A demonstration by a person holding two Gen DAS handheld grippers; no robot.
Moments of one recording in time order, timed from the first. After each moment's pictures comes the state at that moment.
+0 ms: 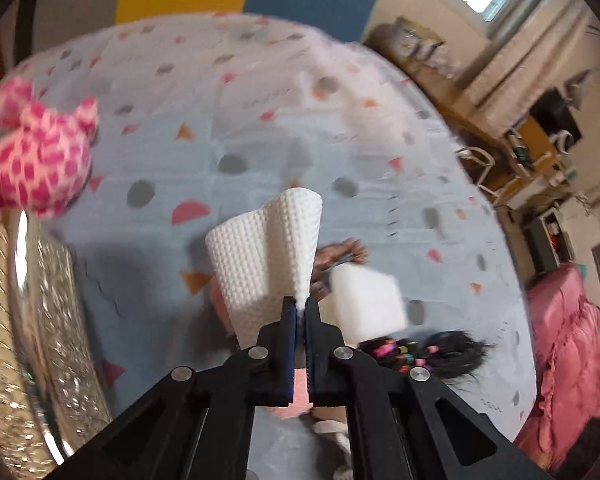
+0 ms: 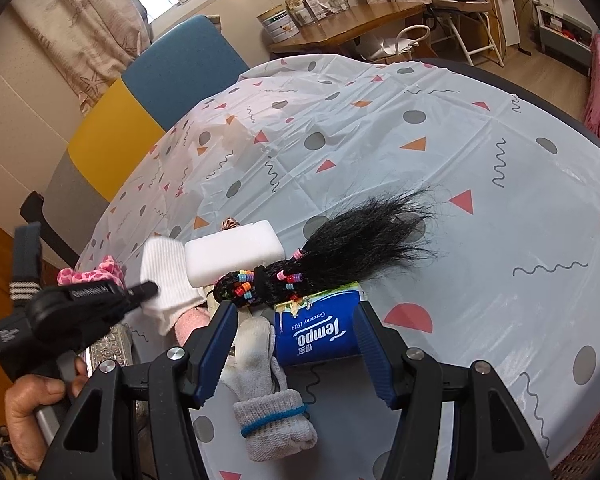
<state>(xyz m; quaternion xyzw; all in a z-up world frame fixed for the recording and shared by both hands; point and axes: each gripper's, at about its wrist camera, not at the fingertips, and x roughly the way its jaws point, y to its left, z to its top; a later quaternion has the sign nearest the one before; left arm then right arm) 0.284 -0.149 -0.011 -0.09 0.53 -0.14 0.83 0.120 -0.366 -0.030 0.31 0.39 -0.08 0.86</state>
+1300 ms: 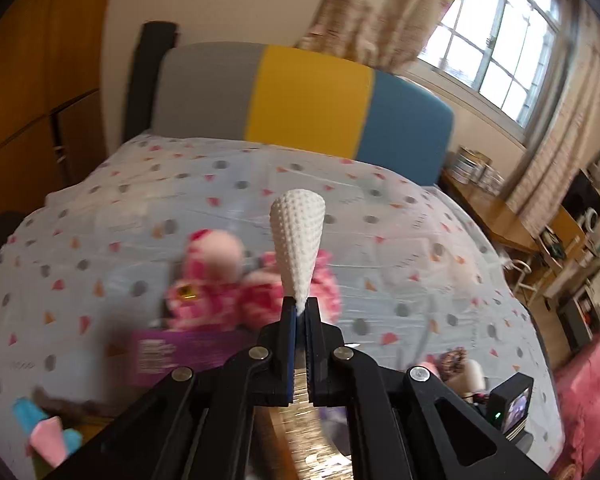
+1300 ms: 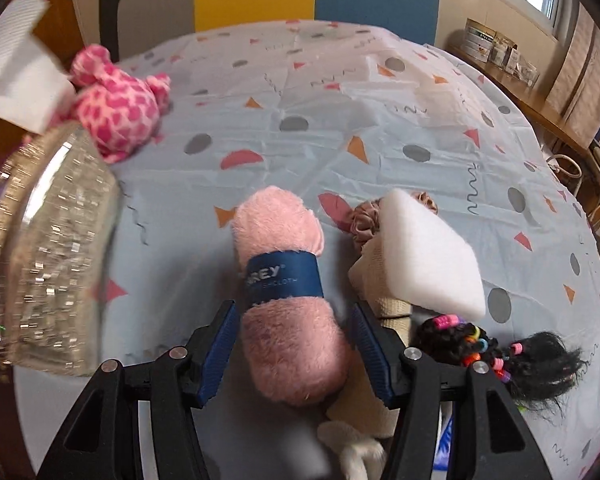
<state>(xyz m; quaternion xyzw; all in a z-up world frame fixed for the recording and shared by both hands) 0.248 0.111 0.121 -0.10 0.36 -0.03 0.93 0.243 -0.200 -0.072 -0.03 0.49 0.05 0.87</state>
